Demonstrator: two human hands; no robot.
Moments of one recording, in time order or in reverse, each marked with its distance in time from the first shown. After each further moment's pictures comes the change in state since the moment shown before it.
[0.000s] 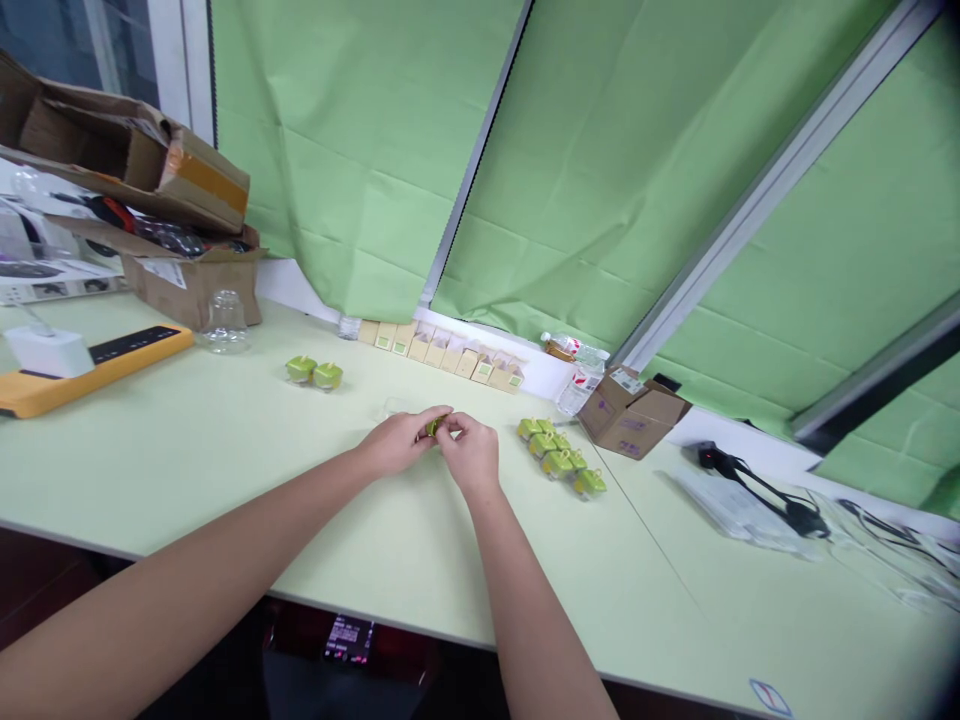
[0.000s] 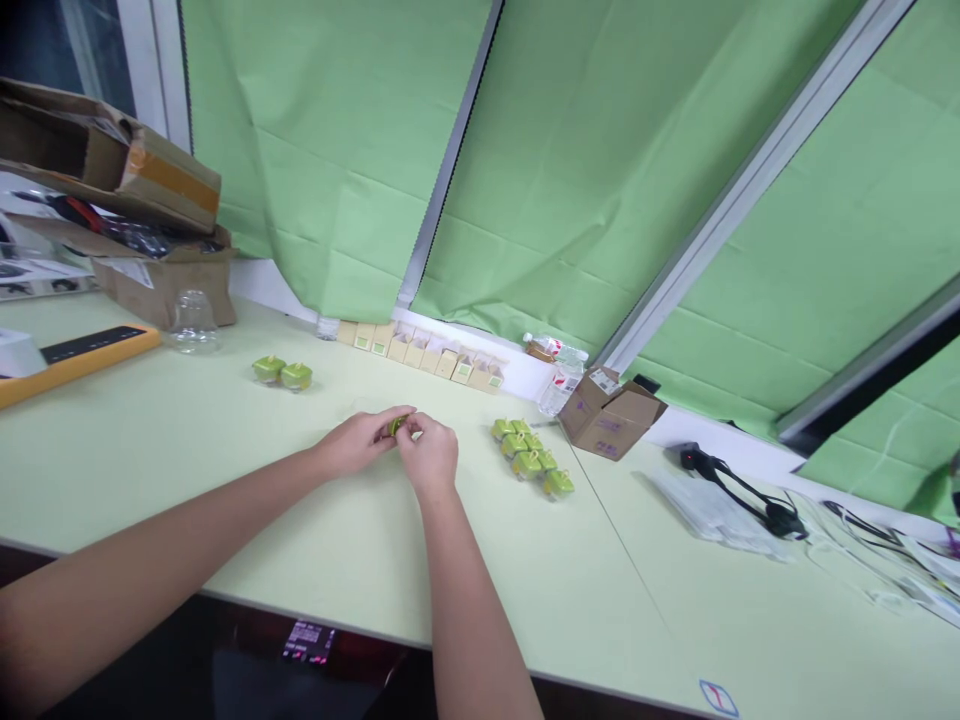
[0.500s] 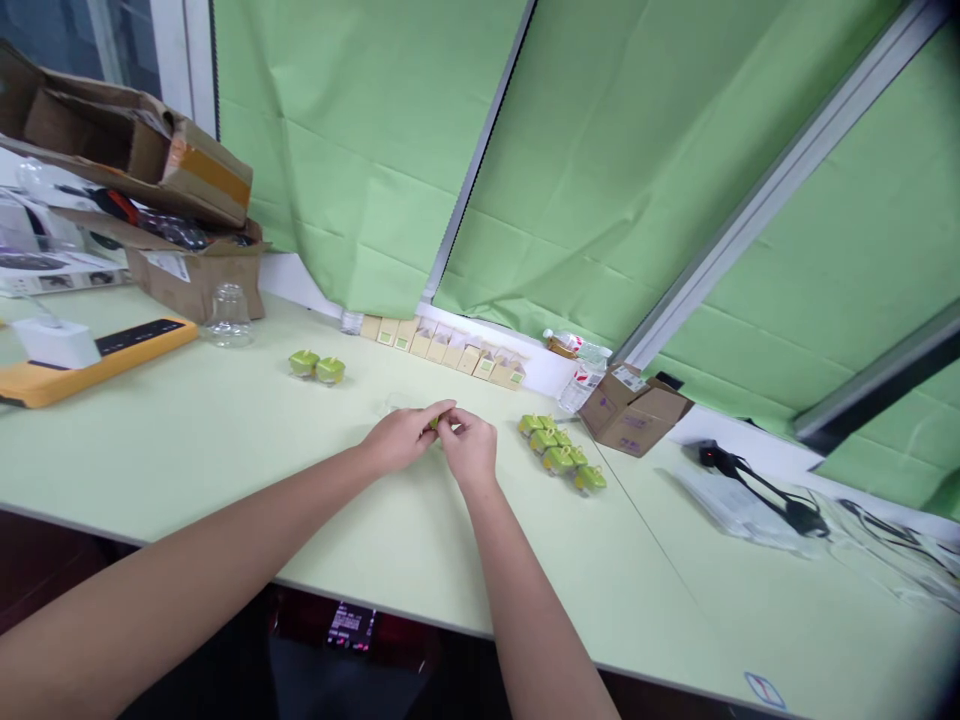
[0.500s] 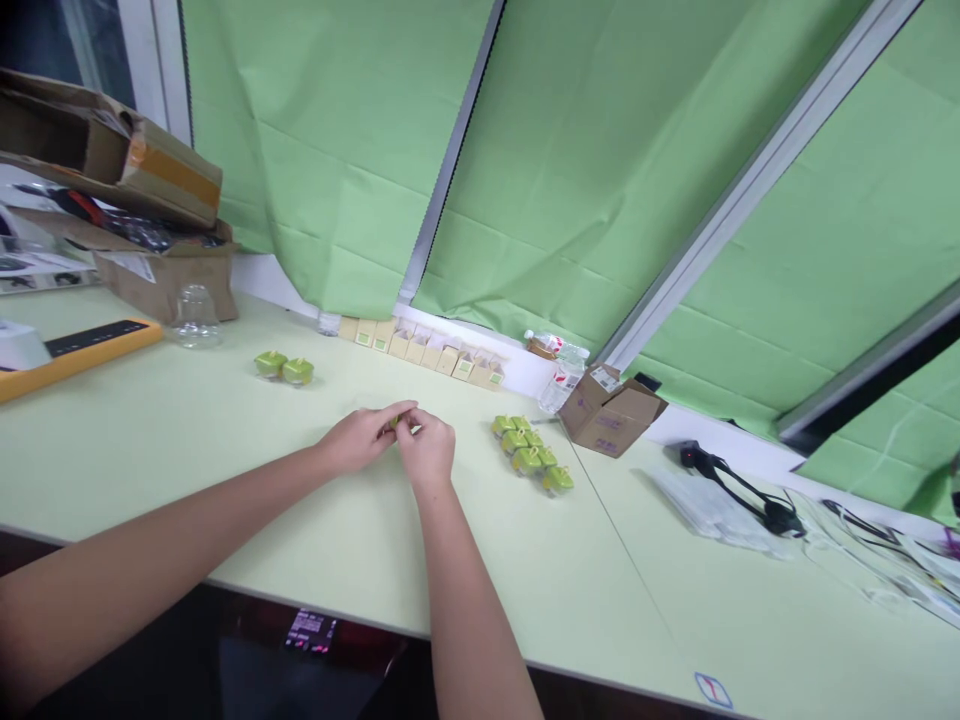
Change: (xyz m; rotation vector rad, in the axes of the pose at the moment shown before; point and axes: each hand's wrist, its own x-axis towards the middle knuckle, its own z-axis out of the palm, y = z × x) left_hand -0.003 0.005 0.002 0.117 0.049 -0.007; right_hand -0.001 -0.003 0.002 0.069 -0.006 -0.024
